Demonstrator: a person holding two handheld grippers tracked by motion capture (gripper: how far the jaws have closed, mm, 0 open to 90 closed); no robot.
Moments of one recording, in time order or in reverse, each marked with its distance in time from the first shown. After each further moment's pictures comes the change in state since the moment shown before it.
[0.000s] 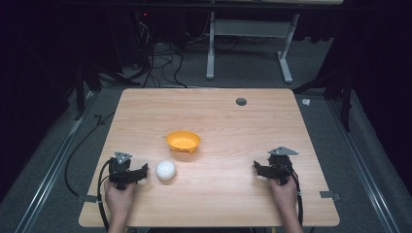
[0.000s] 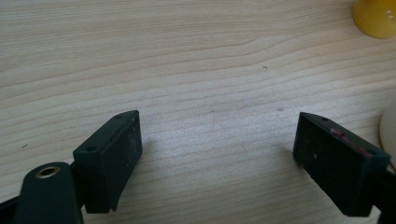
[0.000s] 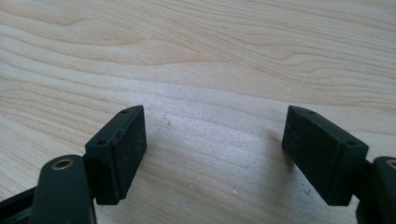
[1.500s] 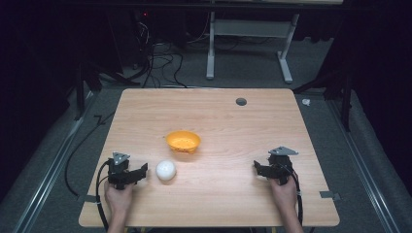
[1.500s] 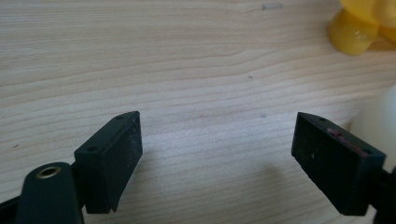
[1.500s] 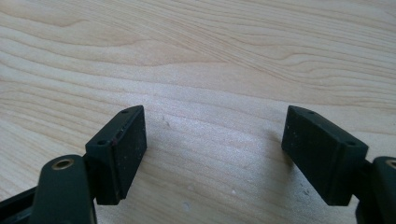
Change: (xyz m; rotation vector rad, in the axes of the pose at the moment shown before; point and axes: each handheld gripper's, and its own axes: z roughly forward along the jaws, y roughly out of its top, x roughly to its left) left arm 0.002 0.000 -0.009 -0.052 -0.070 -0.055; right arm 0.000 0.000 0.000 -0.001 -0.003 0.005
